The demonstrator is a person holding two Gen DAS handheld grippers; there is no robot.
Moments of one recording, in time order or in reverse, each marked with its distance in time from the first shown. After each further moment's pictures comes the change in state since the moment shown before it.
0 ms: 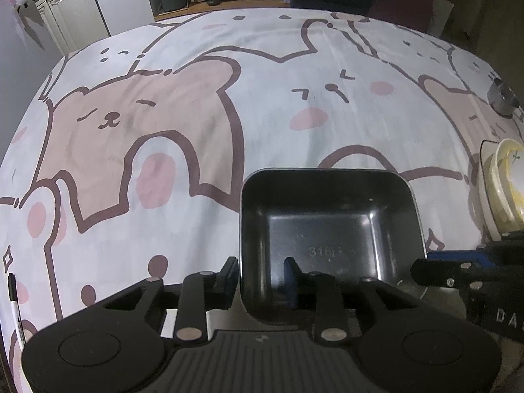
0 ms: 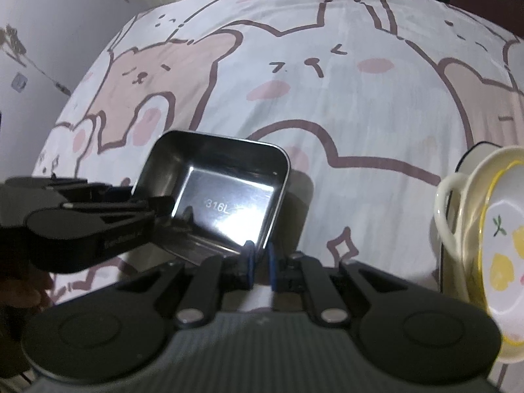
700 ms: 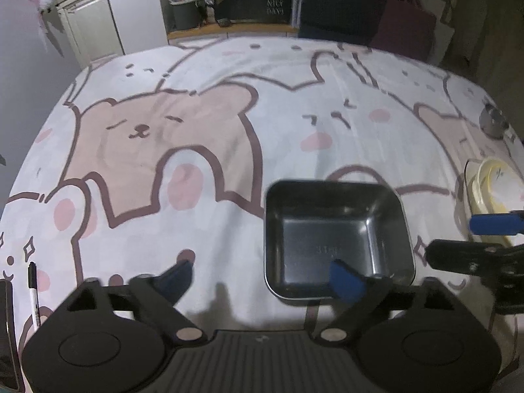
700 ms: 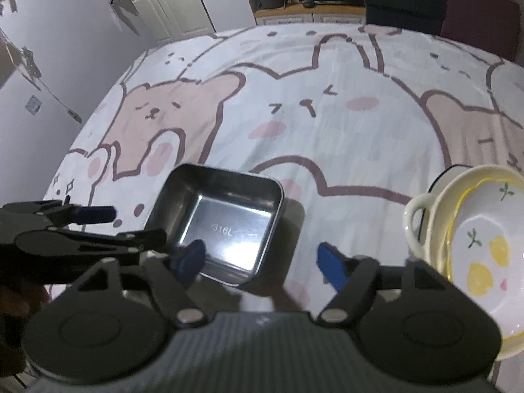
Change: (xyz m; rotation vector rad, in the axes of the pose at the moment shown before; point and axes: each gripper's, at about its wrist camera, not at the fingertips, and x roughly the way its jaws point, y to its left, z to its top) left arm -0.043 0.017 -0.019 -0.044 -0.105 0.003; right arm -0.044 0.000 -0.012 -0.015 -0.144 0.001
